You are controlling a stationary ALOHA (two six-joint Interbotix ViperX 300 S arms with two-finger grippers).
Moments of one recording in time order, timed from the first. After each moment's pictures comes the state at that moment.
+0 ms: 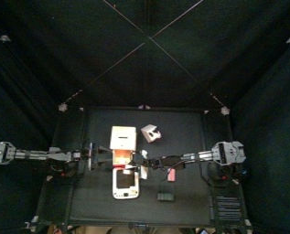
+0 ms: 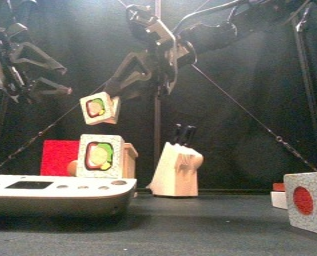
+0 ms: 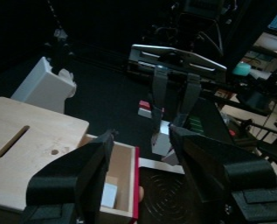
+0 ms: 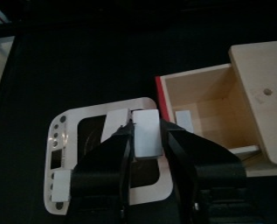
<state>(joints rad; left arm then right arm) 0.08 -0.84 1.37 -0.03 -0.48 -0.23 0.00 0.14 0.37 -0.46 -0.02 0.54</state>
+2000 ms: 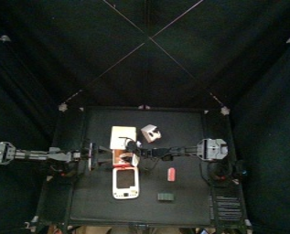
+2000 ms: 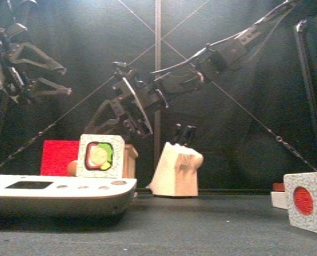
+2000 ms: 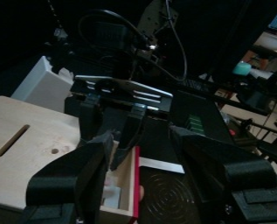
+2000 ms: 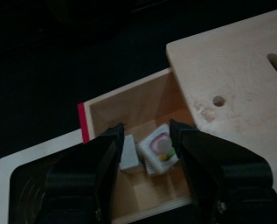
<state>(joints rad) 0.08 -0.84 1.37 -0.03 -0.48 -0.23 -0.15 0.36 0.24 -0.36 -0.15 0.54</state>
